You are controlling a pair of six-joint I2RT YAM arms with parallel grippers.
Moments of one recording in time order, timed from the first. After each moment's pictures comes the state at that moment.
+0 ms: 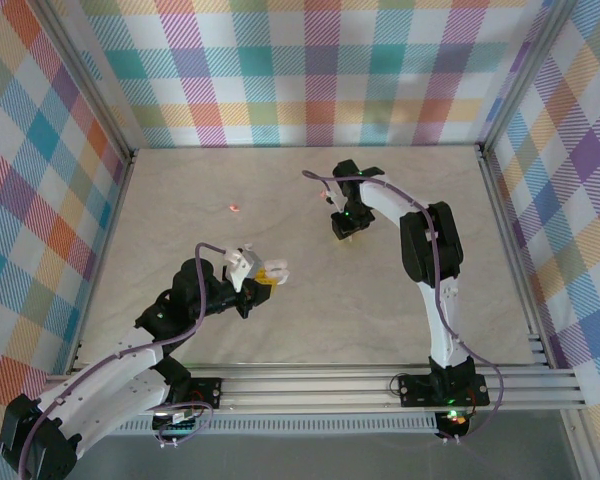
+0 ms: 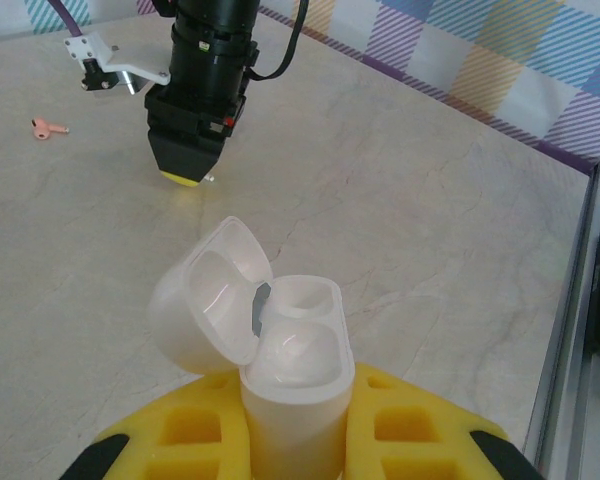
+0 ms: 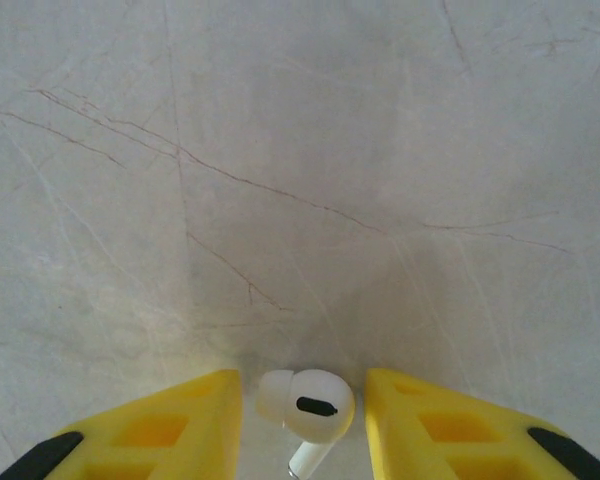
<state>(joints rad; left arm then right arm) -0.62 0.75 0.44 -0.06 0.37 -0.06 0.43 2.27 1.84 -0.99 -0.04 -0.10</state>
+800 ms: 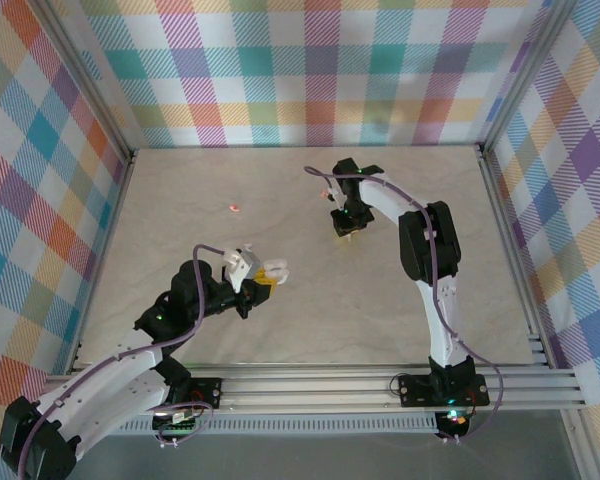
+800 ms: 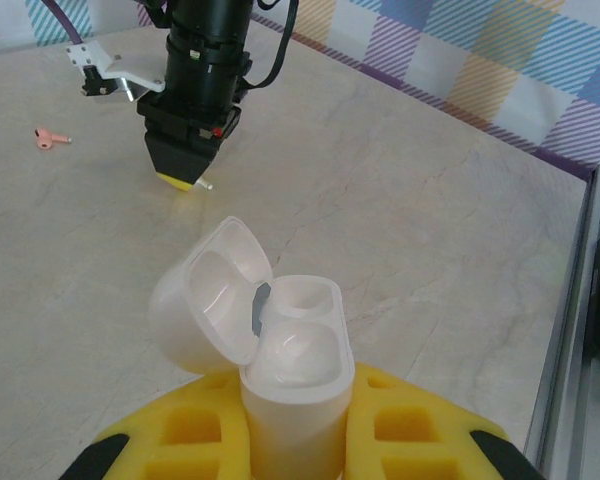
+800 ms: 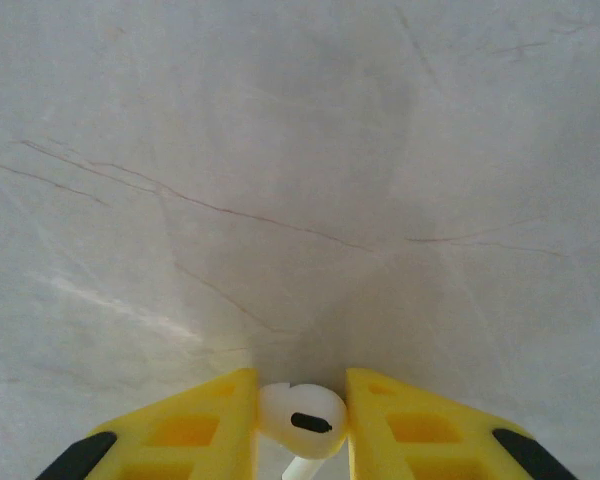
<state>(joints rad) -0.62 0.74 0.42 -0.02 0.37 -0.06 0.43 2.29 1.86 -1.00 -0.07 0.00</state>
